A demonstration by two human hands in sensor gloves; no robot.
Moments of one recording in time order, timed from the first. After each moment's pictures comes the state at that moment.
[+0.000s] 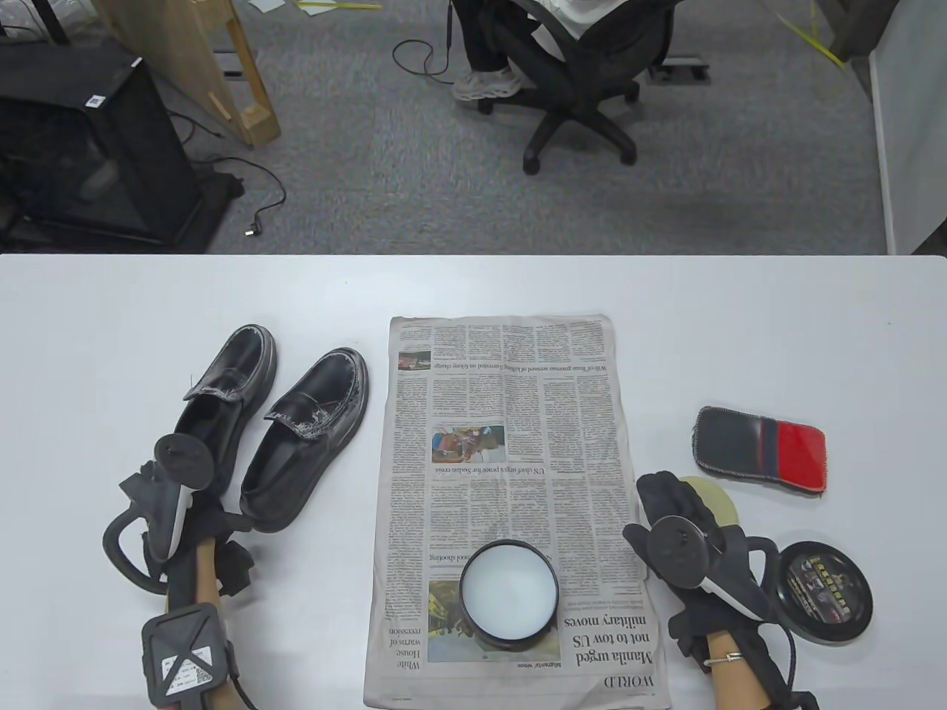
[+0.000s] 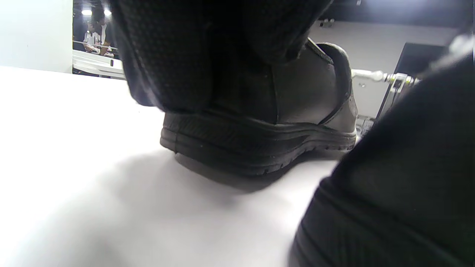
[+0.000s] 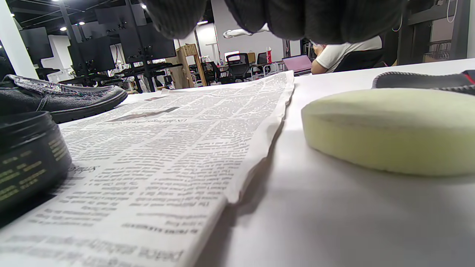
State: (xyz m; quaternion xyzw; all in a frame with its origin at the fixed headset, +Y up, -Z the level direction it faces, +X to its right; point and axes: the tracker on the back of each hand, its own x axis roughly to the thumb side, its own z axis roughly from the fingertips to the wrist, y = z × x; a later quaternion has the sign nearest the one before) left_hand -0.350 -0.721 -0.263 0.01 0.34 0.11 0.94; right_hand 0.222 -0.727 -0.217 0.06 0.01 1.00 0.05
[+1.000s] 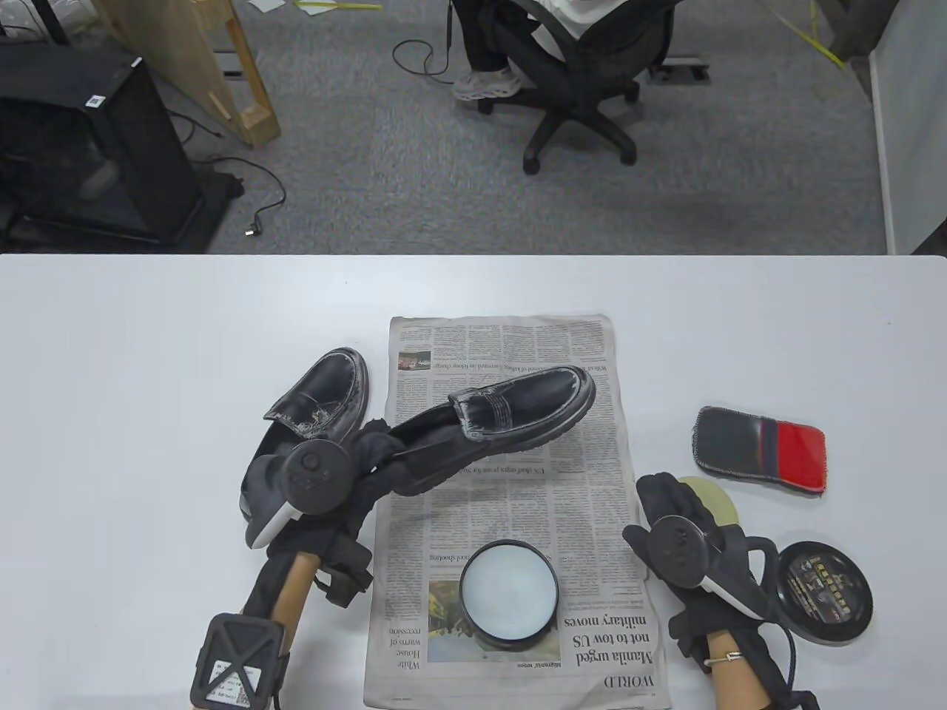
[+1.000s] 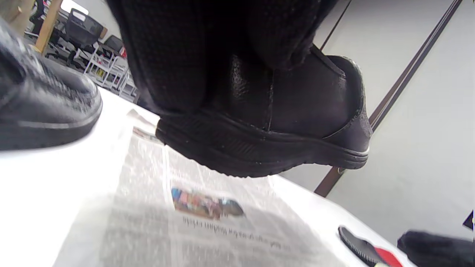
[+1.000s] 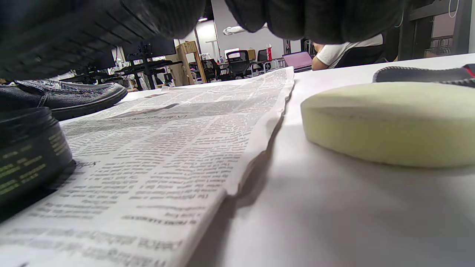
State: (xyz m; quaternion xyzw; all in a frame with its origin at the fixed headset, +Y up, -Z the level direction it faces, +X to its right) left_hand -0.180 -0.694 -0.275 -0.03 -0.14 0.27 0.95; right_hand 0.222 -0.728 -0.217 0.06 0.01 1.00 0.05
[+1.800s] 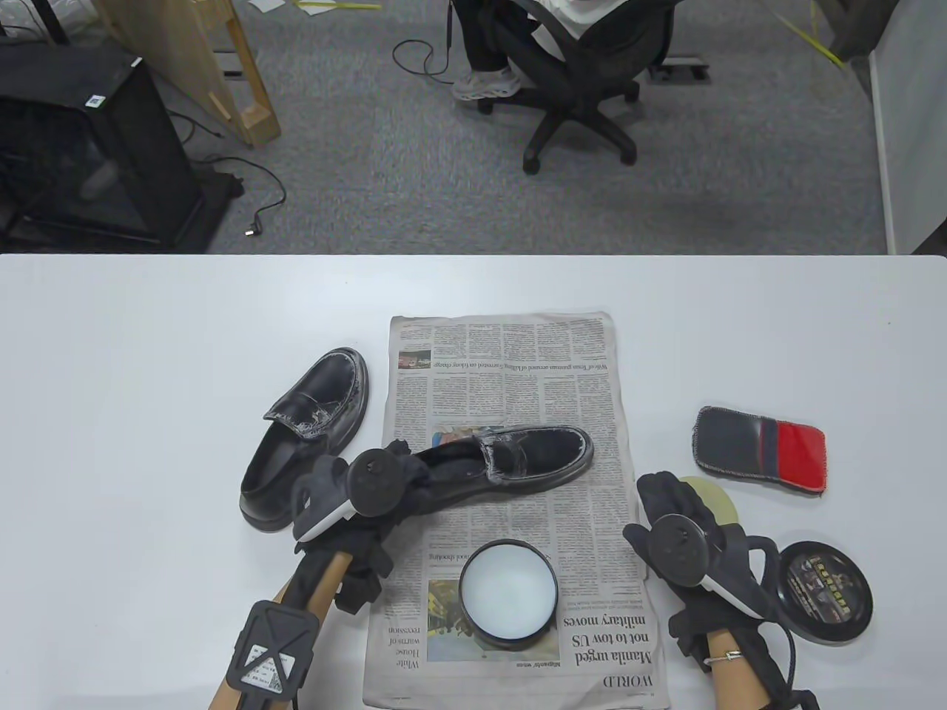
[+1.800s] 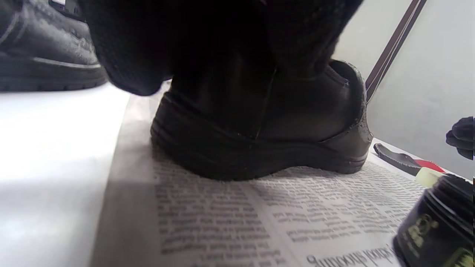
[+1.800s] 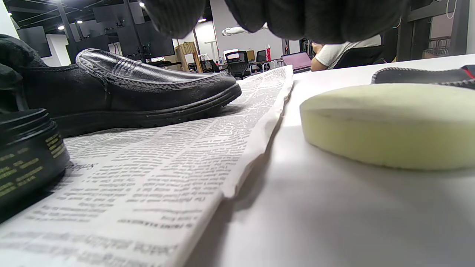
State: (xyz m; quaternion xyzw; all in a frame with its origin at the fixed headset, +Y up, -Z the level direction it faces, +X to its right) left_hand -0.151 -0.730 -0.282 -0.08 -0.15 0.14 0.98; right_hand 0.223 -0.727 -0.218 0.06 0.01 1.00 0.05
